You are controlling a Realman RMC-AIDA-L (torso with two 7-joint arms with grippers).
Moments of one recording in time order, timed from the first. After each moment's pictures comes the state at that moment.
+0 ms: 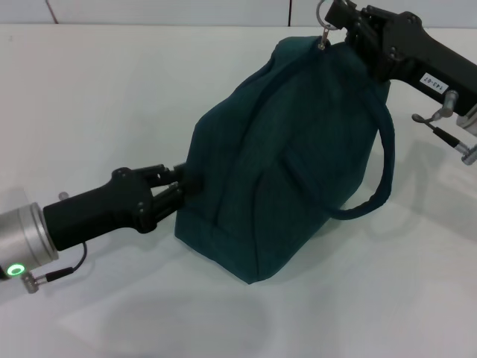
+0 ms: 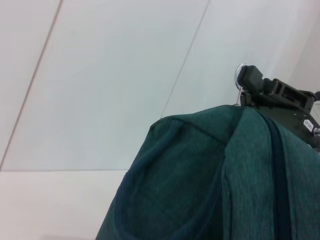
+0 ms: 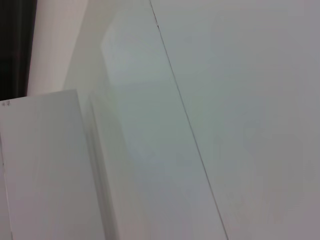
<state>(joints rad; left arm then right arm) -0.36 -2.08 0.60 0.40 1.81 1.65 -1.18 0.64 2.03 -1.49 -0.33 -0.64 -1.46 1.02</state>
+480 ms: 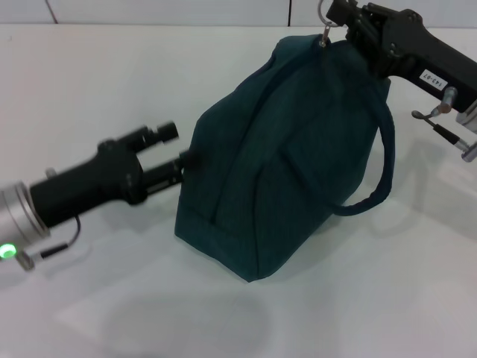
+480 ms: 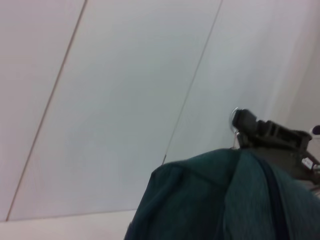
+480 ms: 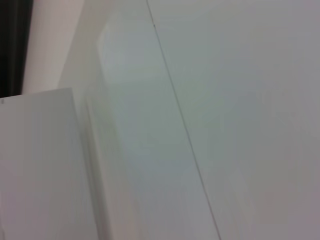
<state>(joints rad) -0.36 -2.08 0.60 0.42 1.71 1.67 -1.15 0.65 2.03 -1.48 -0.33 -0.64 -1.44 1.01</state>
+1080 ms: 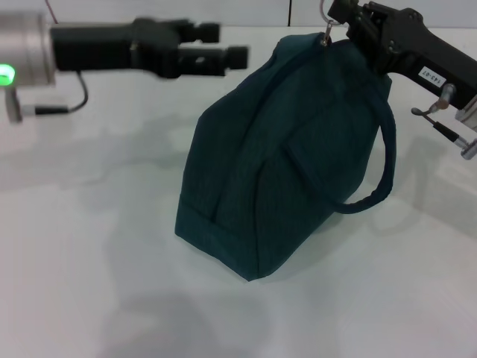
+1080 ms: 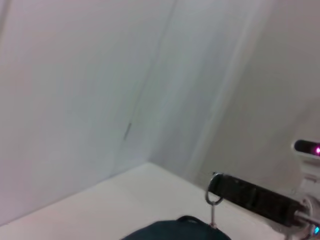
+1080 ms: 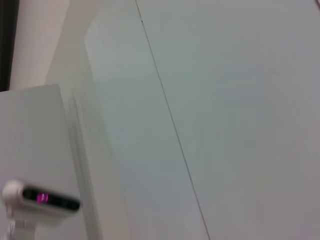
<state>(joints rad) -0.56 -2.08 0.75 1.02 1.84 1.67 -1.88 0.65 2.03 -1.48 -0.33 -0.63 -1.41 1.01</state>
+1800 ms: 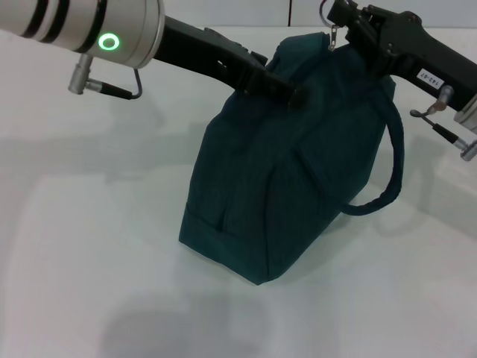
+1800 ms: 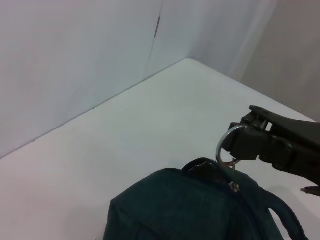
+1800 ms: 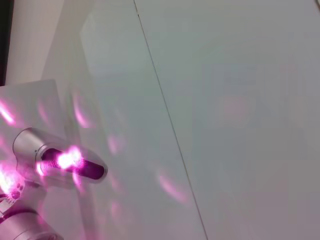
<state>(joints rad) -0.61 -2.09 1.23 1.47 2.16 1.50 -2.49 0.65 2.03 -1.49 -0.32 -0.63 -1.40 1.01</state>
